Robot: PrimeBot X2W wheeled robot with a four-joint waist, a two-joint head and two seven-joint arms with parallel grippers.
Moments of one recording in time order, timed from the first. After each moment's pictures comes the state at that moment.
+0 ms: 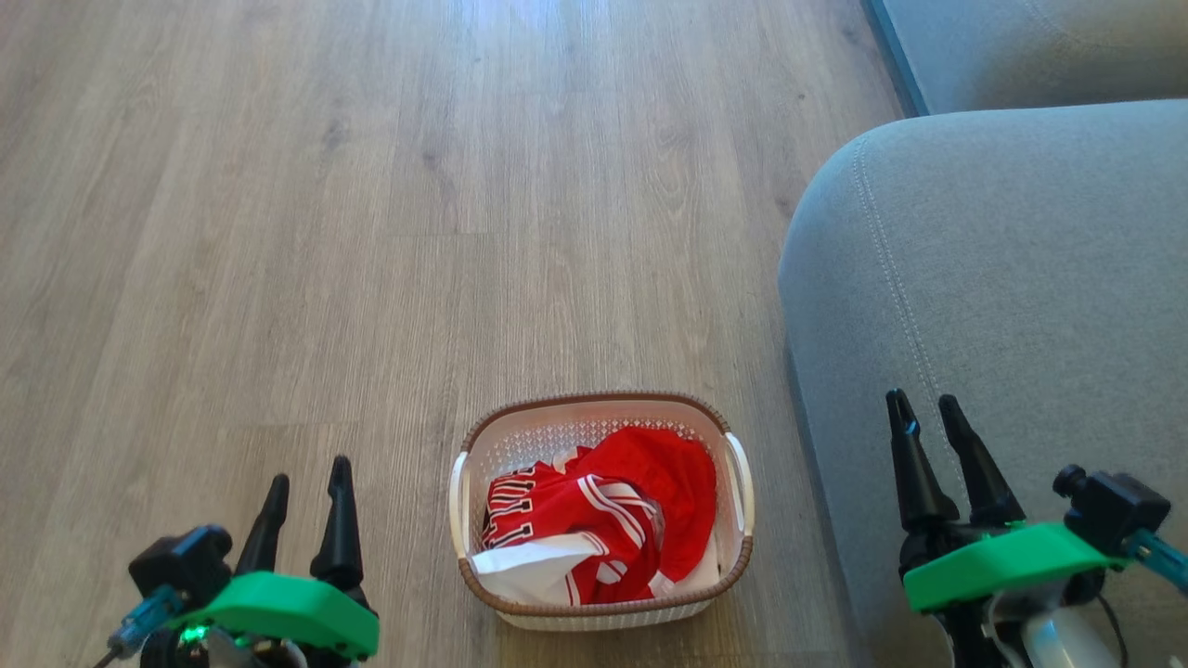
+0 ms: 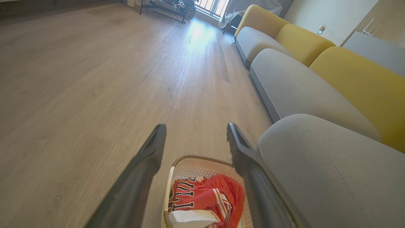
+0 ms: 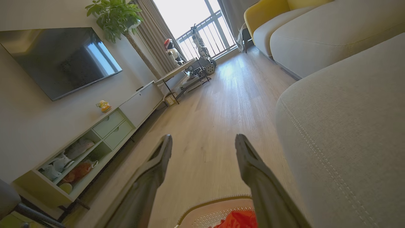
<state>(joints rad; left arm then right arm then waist) 0.06 0.04 -0.03 0.15 -0.49 0.03 -0.15 0.00 -0.13 0.13 0.18 0.68 0.13 -0.26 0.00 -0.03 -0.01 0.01</state>
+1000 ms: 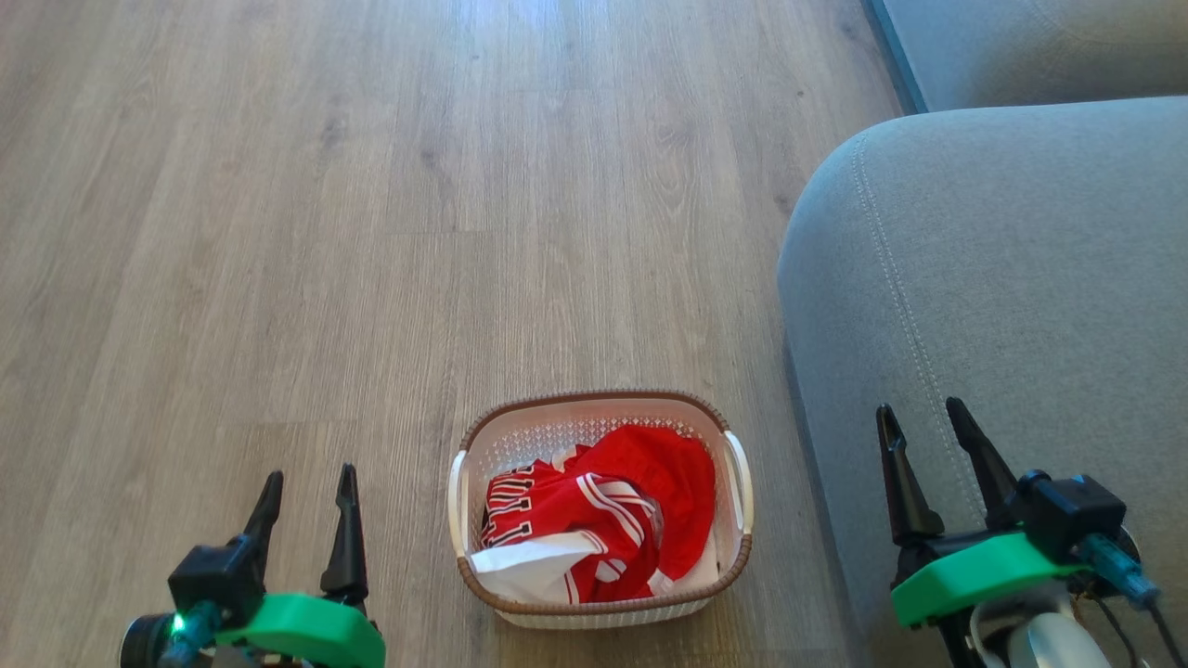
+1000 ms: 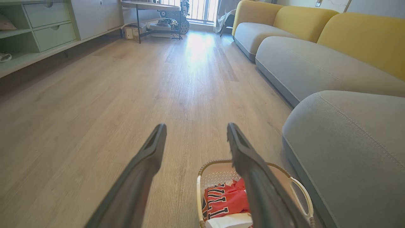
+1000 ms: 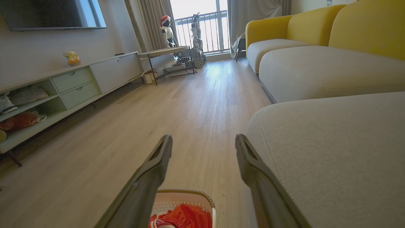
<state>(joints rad) 0.09 0.04 -0.03 0.14 -0.21 0.03 -0.24 0.02 -0.06 0.03 0.19 0.23 0.13 -0.26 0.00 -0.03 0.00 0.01</state>
